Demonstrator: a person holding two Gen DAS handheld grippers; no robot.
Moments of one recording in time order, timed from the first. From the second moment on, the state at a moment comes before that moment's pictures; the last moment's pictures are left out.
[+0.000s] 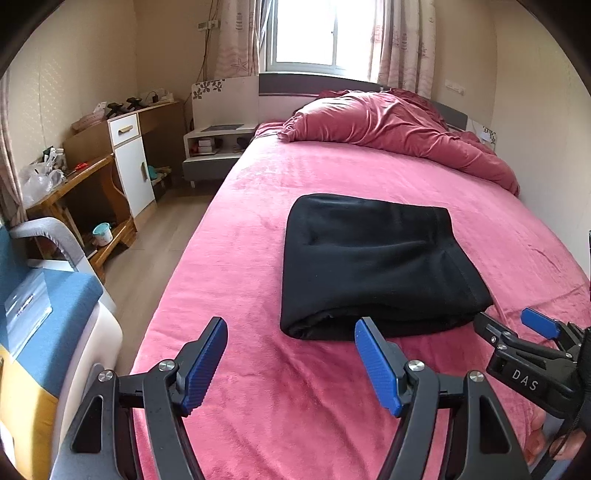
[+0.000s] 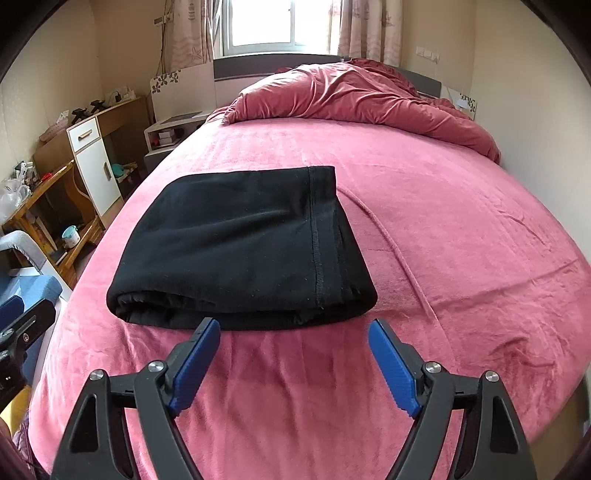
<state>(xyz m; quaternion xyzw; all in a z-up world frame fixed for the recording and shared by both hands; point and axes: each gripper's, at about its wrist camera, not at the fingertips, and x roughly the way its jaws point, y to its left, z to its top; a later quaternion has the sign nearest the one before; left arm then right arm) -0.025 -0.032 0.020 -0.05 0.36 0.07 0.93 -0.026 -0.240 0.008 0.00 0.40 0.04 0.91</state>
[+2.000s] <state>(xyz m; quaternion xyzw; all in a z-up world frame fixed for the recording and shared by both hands) -0.031 -0.028 0.023 -0.05 0.36 0.06 0.93 -0.032 -0.240 0.005 0.00 0.41 0.04 0.91</state>
